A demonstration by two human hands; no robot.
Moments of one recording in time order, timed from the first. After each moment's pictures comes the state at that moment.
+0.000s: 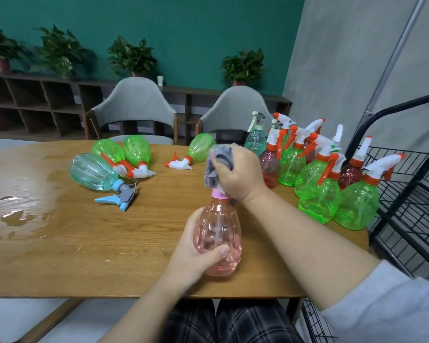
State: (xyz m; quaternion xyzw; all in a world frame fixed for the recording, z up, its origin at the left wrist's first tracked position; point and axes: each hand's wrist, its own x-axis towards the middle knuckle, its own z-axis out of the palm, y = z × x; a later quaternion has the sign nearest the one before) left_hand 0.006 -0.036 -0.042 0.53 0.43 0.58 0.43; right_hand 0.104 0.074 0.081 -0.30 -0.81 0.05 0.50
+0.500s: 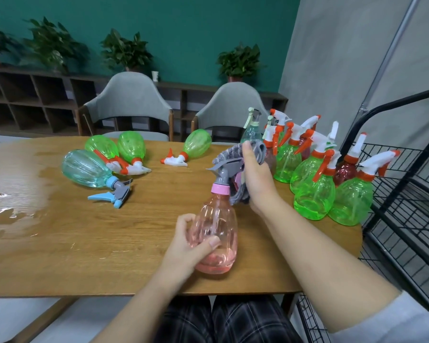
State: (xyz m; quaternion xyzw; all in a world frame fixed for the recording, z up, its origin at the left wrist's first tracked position) left_hand 0.002 -0.035 -0.046 0.49 0.45 0.58 0.47; right_hand 0.130 0.077 0.065 -0.47 -0.53 0.49 0.51
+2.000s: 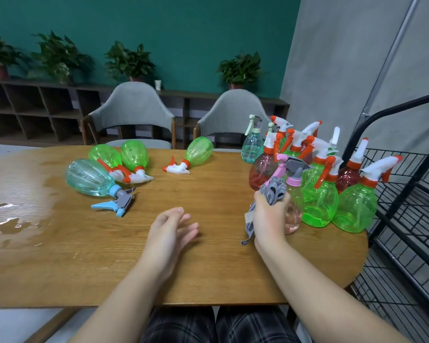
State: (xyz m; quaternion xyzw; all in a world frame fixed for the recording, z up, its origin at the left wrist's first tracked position) left_hand -0.017 -0.012 -0.005 0.22 0.49 0.66 0.53; right_hand 0.145 0.058 0.015 -0.52 -0.41 0.41 0.63
